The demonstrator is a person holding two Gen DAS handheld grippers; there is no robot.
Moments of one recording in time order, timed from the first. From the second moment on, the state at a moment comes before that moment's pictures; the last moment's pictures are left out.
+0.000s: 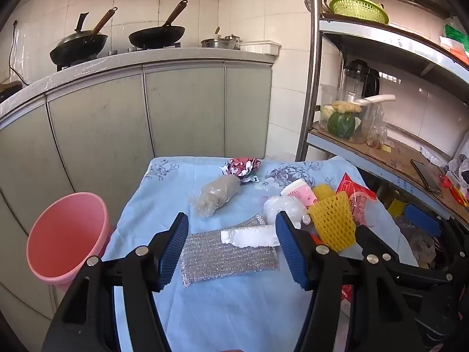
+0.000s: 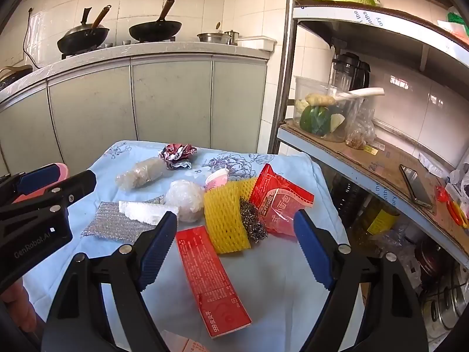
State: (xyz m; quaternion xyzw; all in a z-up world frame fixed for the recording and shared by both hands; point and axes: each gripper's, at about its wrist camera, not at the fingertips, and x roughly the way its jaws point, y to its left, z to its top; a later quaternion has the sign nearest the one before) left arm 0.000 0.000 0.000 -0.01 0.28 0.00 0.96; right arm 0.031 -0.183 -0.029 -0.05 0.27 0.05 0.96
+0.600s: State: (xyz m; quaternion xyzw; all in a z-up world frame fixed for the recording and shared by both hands) left arm 0.000 0.000 -0.007 0.00 0.28 0.00 0.96; right arm 0.032 -0.187 -0.032 -0.04 0.28 0.05 0.96
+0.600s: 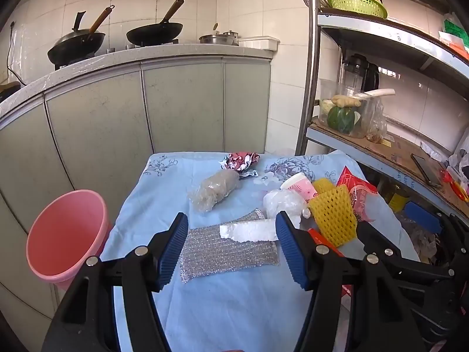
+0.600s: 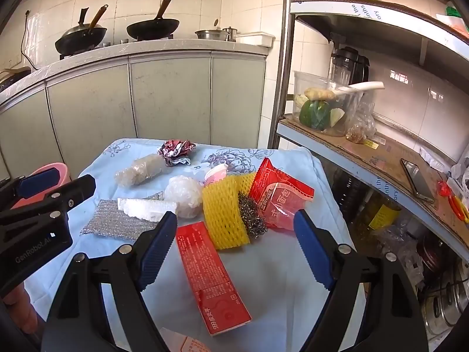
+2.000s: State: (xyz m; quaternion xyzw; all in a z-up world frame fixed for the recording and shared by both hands) left arm 0.002 -0.003 -0.009 0.00 0.29 0.00 0.96; right arm 0.033 -0.188 -0.032 -0.03 0.28 0.05 0.96
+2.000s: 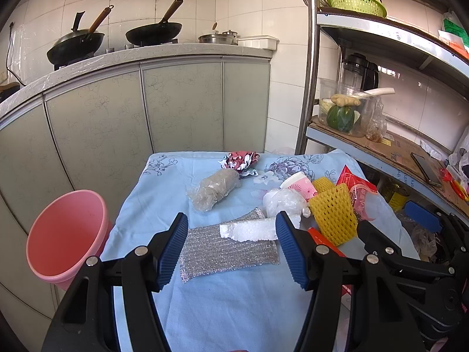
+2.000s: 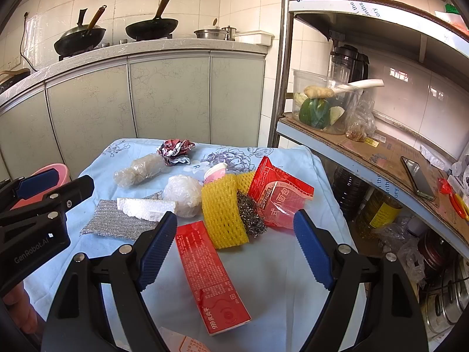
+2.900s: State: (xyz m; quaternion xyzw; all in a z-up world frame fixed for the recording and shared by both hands) left arm 0.002 -0.004 -0.009 0.00 0.29 0.00 0.96; right arm 0.033 -0.190 -0.033 -0.03 0.28 0.05 0.96
